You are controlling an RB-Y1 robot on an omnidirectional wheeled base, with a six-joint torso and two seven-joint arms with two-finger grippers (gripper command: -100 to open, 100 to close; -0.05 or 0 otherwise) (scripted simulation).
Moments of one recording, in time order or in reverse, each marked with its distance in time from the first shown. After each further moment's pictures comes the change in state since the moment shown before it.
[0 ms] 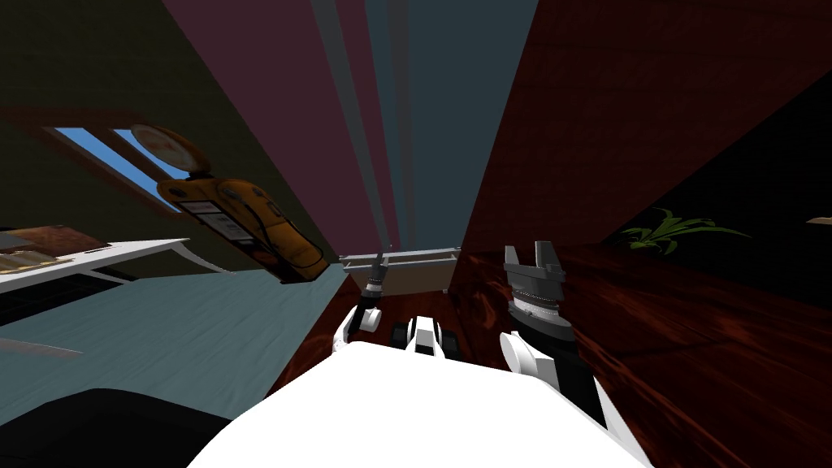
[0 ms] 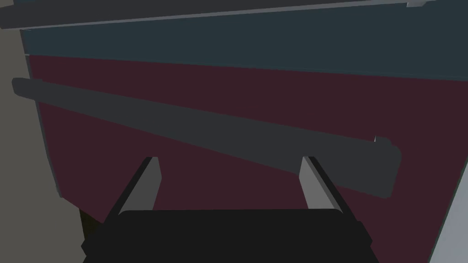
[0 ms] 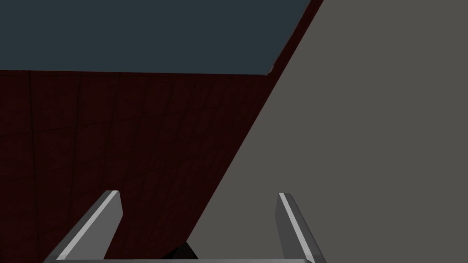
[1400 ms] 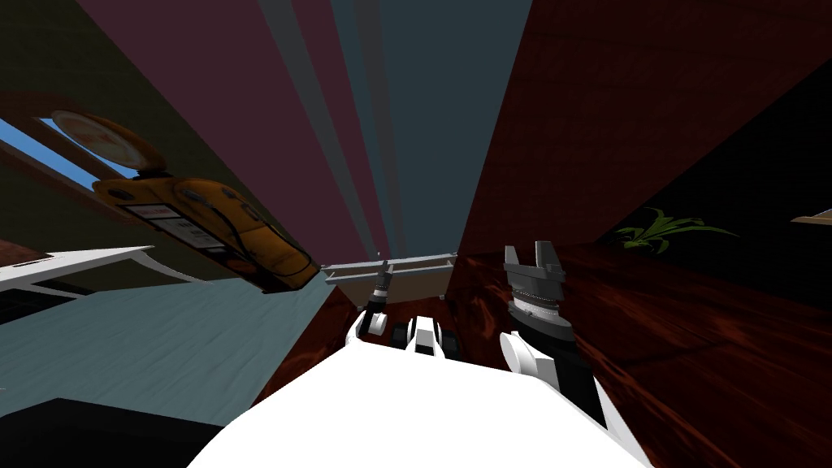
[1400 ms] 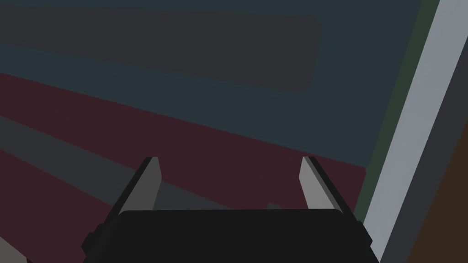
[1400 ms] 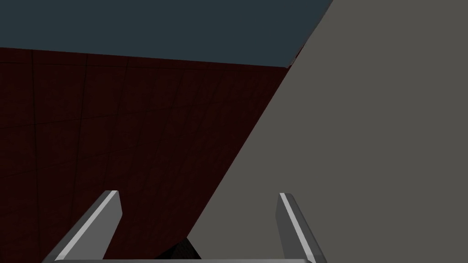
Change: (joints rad) left arm -0.109 -0.043 -0.012 0.361 0.013 -0.175 0.046; right arm 0.000 0.000 0.000 0.000 0.000 0.000 0.000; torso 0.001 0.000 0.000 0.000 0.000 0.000
